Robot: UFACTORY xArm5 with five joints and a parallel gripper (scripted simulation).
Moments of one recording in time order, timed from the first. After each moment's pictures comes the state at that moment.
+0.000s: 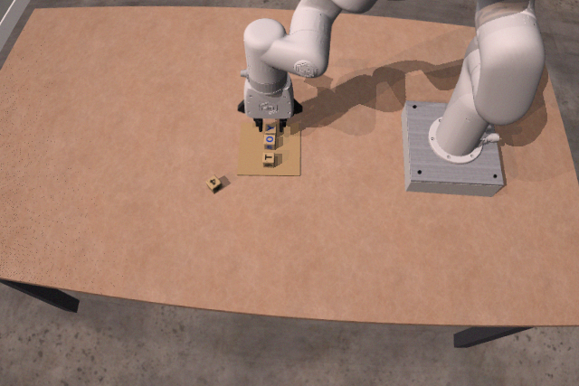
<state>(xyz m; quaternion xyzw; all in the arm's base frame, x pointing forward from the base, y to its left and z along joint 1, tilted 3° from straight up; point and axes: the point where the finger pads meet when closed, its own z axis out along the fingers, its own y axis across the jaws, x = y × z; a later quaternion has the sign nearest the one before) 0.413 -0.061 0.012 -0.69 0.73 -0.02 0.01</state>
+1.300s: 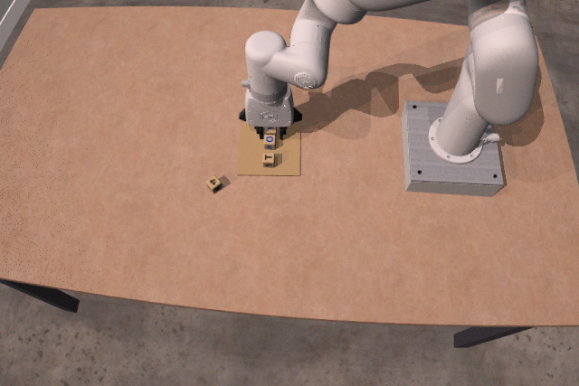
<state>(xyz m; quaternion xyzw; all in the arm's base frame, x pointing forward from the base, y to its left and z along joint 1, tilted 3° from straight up) 0.414 -0.060 -0.018 -0.69 0.73 -0.02 0.01</state>
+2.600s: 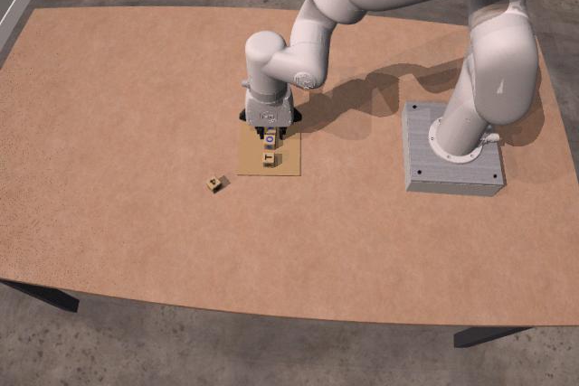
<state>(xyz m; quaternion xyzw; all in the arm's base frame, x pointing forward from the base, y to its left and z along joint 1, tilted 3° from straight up) 0.414 -0.060 -0.018 -0.69 0.73 -0.02 0.01</state>
